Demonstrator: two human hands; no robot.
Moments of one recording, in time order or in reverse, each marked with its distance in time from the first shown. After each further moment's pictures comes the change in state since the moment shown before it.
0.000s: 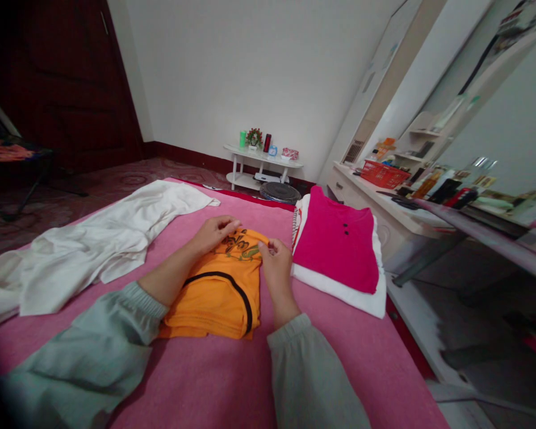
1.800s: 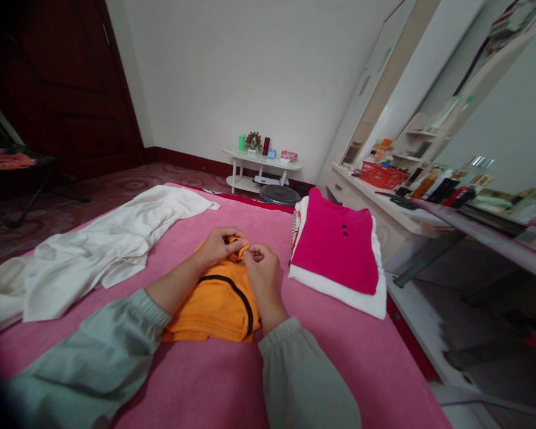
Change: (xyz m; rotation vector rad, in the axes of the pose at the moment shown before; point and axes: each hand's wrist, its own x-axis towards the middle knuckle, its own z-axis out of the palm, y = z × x) left_hand -0.012 0.009 0.022 -0.289 -0.118 -0.028; right_hand -0.018 0.000 0.022 -0.124 0.001 0.012
